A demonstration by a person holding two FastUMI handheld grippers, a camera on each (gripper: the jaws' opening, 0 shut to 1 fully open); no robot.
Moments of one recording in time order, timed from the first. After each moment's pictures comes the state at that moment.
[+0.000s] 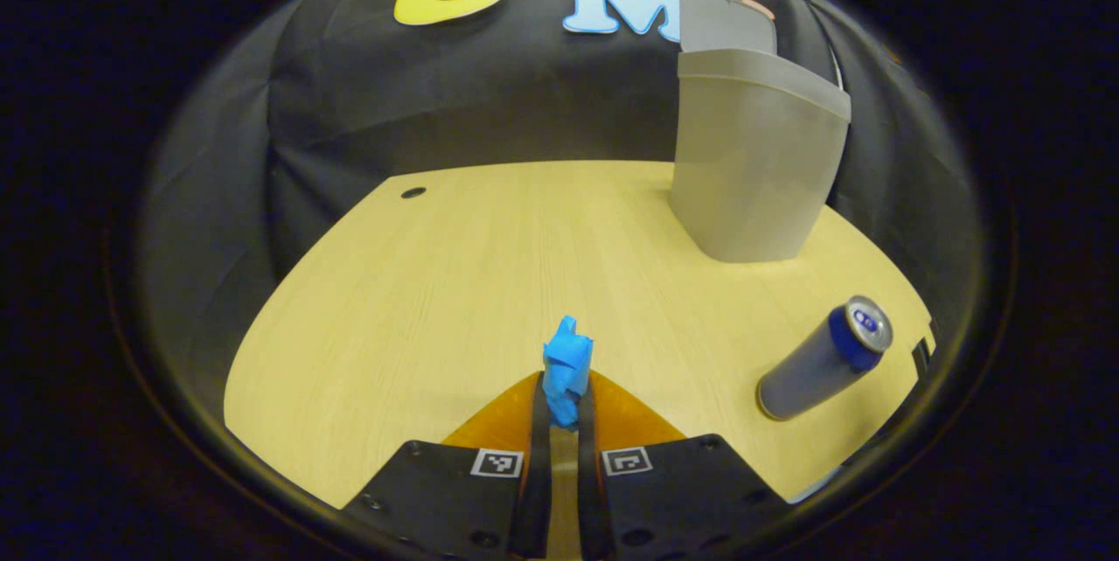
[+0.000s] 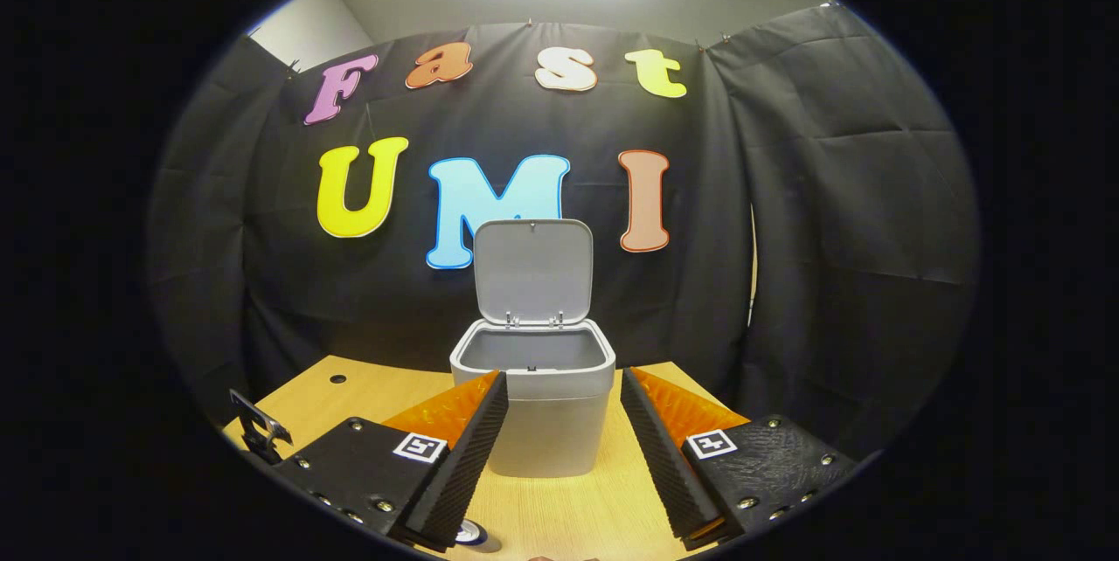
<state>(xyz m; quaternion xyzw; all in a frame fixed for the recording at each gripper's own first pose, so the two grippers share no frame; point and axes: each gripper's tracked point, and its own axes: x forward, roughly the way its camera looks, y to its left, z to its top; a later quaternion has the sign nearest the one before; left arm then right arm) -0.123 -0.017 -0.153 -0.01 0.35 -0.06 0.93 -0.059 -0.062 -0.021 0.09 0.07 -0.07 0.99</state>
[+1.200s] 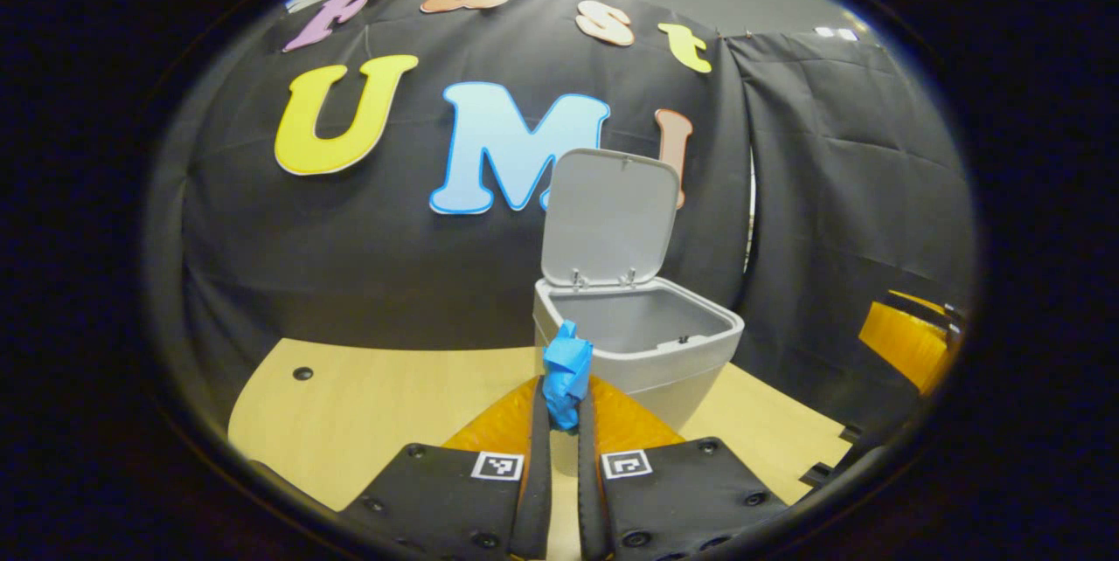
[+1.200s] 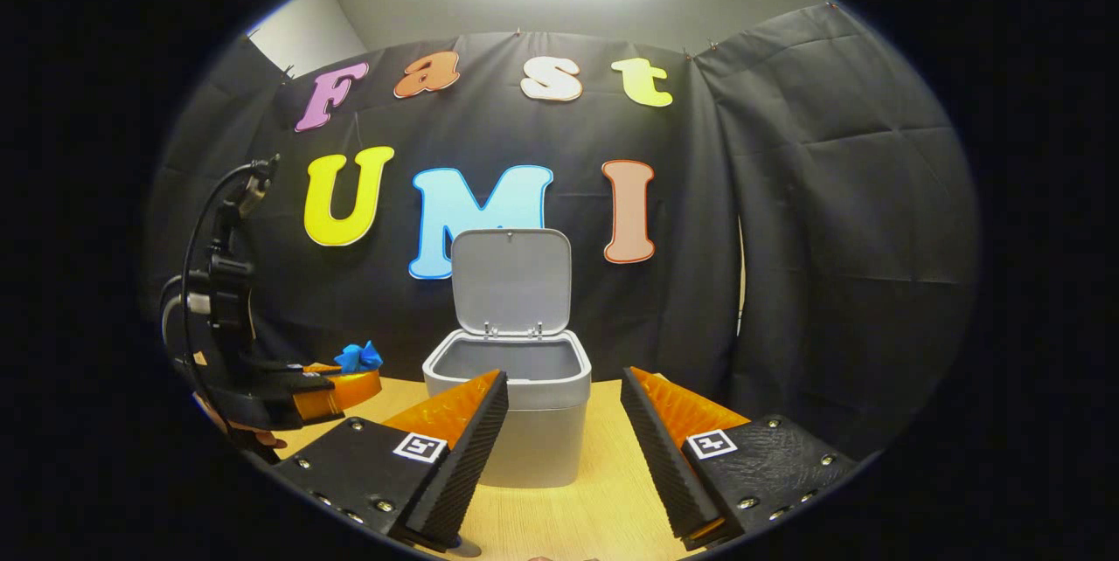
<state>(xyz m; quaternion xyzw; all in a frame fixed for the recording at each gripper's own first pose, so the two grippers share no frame) 0.022 -0.188 0.069 -0.06 0.15 -0.21 0.96 -0.055 -0.097 -0.031 0.10 0.05 -0.10 0.99</state>
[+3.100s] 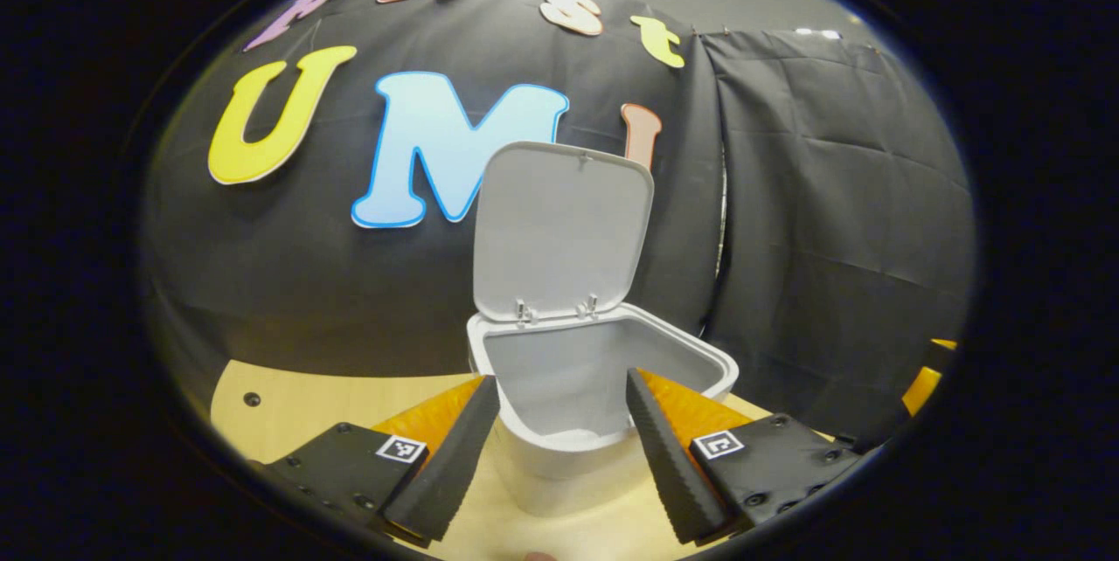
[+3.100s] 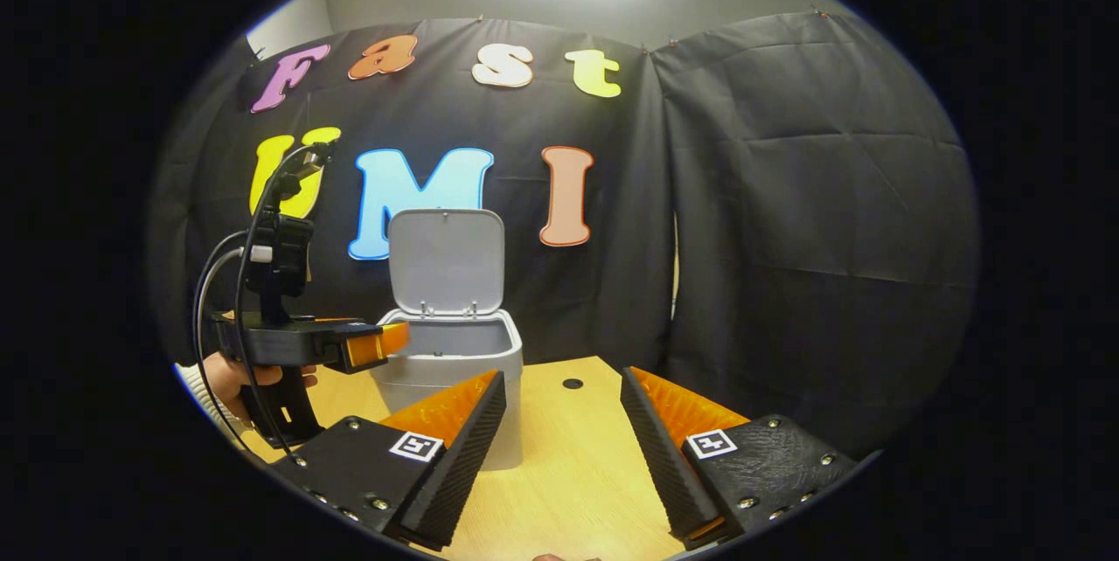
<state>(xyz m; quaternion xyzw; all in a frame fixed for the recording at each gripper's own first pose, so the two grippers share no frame) 0.084 -0.247 0.070 -0.06 0.15 -0.26 0.95 -0.085 -0.113 -0.048 0.08 0.09 -0.18 0.98</state>
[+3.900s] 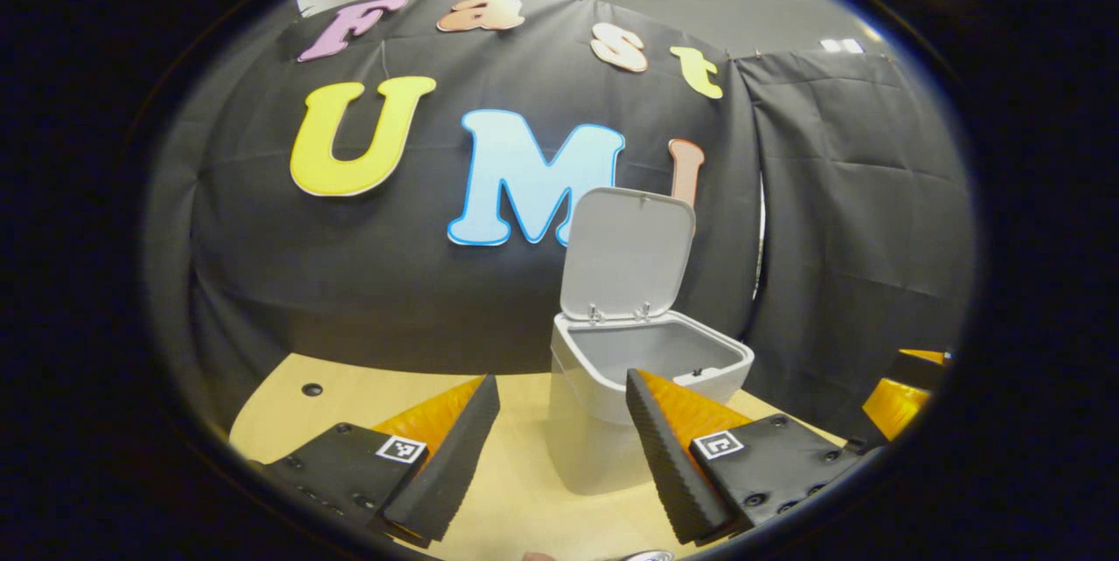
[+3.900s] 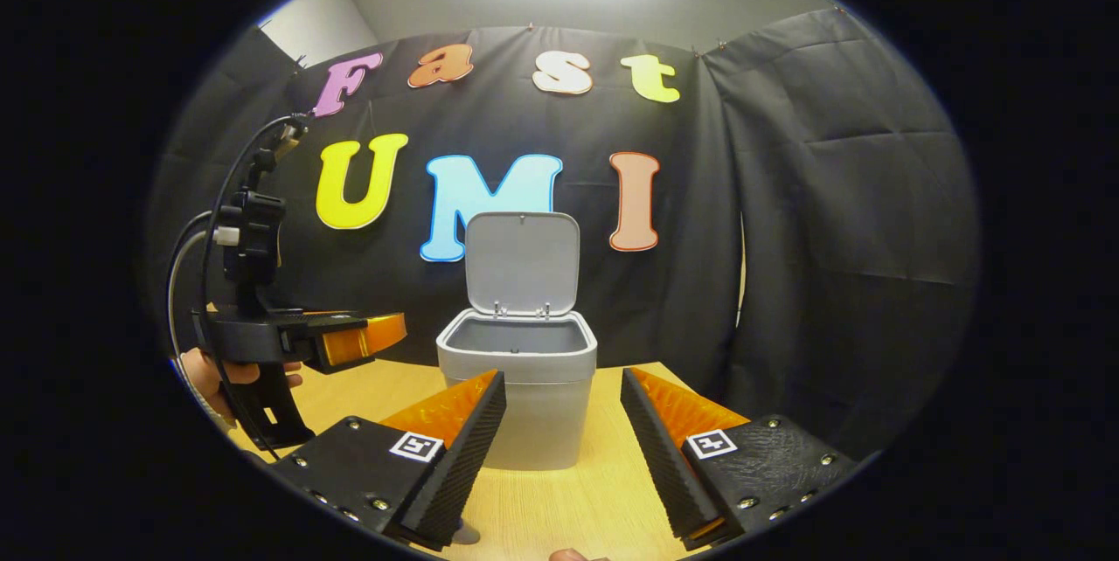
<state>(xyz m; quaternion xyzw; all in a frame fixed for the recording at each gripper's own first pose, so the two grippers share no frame) 0.024 -0.151 0.091 -0.07 0.11 -0.18 0.98 -0.080 -0.065 -0.047 0.08 0.07 -0.08 0.99</state>
